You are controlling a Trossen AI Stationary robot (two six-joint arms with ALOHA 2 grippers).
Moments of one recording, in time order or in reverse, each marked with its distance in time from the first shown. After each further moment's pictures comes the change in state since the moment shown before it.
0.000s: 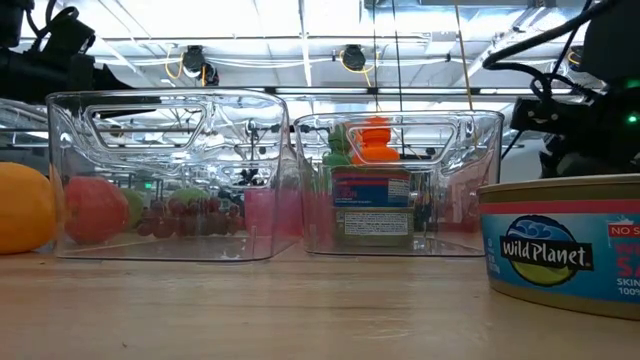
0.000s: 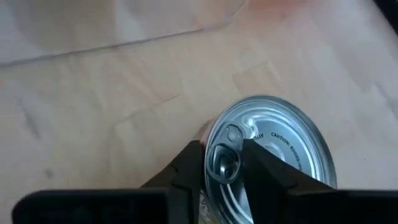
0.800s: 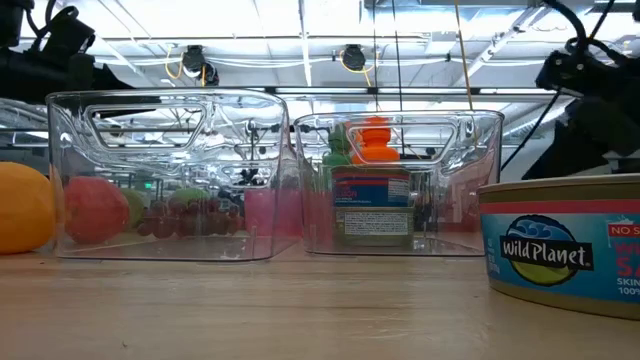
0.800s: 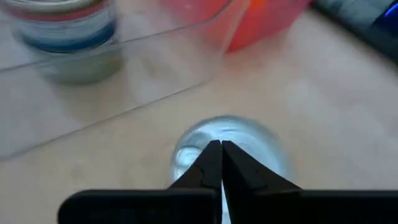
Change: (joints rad) left arm 0.000 0.000 0.000 -0.001 0.000 0.000; right arm 0.110 -0.322 0.039 0.010 0.270 0.063
